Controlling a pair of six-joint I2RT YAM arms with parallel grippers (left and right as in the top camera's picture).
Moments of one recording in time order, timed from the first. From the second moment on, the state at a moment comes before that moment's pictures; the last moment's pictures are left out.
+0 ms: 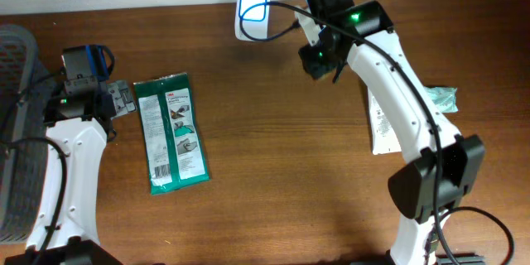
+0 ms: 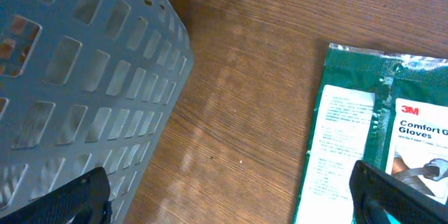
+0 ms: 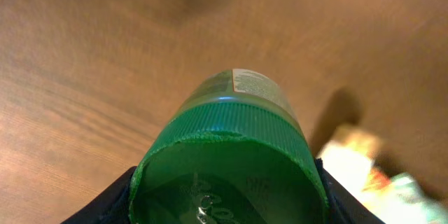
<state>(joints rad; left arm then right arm) 0.14 1.54 1.30 -0.78 -0.39 -0.12 0.32 2.00 1.99 -1.23 0.05 -0.11</state>
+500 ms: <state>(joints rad) 0.14 1.54 1.30 -0.78 -0.39 -0.12 0.13 2.02 1.62 -1.21 -0.01 0.02</state>
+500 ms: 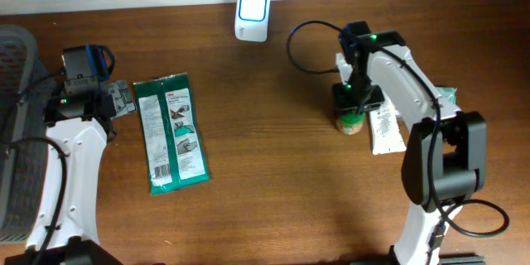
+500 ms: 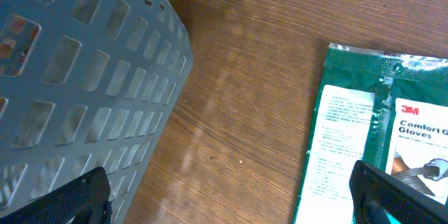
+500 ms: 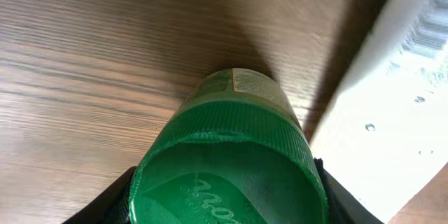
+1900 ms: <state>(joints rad) 0.14 1.54 1.30 -0.78 -0.39 -0.12 0.62 2.27 1.99 -0.81 -0.40 0.35</state>
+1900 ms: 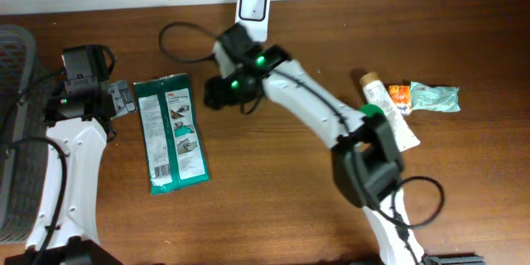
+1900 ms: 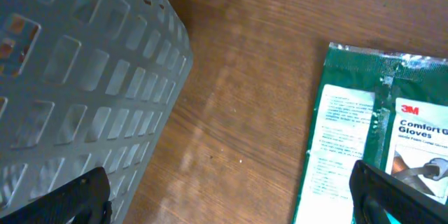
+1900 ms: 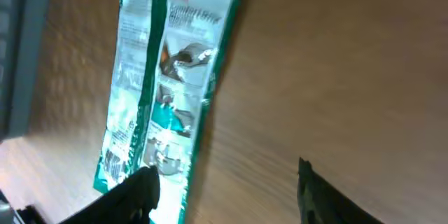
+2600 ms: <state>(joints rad) 0.14 1.54 1.30 -0.78 -0.39 -0.12 0.82 2.44 1.99 -0.65 -0.19 0.41</state>
